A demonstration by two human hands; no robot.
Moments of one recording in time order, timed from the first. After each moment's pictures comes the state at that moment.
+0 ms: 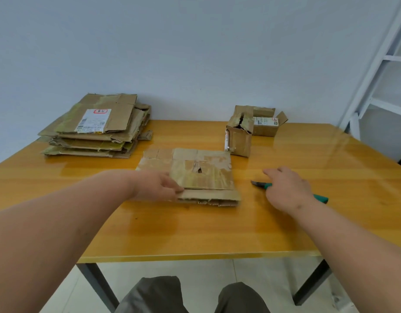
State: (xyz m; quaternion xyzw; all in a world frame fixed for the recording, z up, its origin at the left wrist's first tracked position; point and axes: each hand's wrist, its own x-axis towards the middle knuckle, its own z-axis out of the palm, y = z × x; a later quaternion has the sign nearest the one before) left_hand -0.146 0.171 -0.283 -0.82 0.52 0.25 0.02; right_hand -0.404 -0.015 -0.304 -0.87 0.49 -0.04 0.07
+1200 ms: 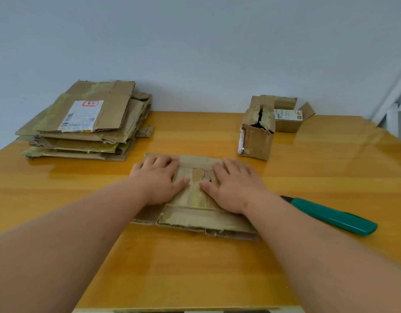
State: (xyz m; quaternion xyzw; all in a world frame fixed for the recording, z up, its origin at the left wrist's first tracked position) left_hand -0.098 0.107 -0.332 -0.87 0.49 0.04 0.05; right_hand -0.266 -0.020 -0.330 -0.94 0.32 0.03 0.05
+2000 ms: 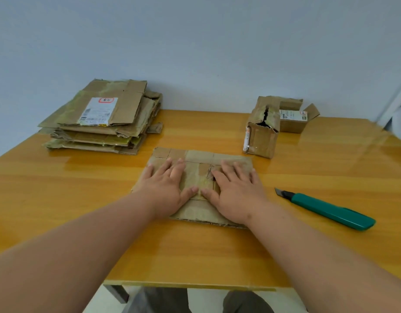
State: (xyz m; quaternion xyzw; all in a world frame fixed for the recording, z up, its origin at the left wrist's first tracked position) left_hand -0.132 0.143 -0.348 -0.86 0.51 0.03 0.00; right_hand -0.285 0.014 -0.344 -0.95 0.30 0.02 0.06
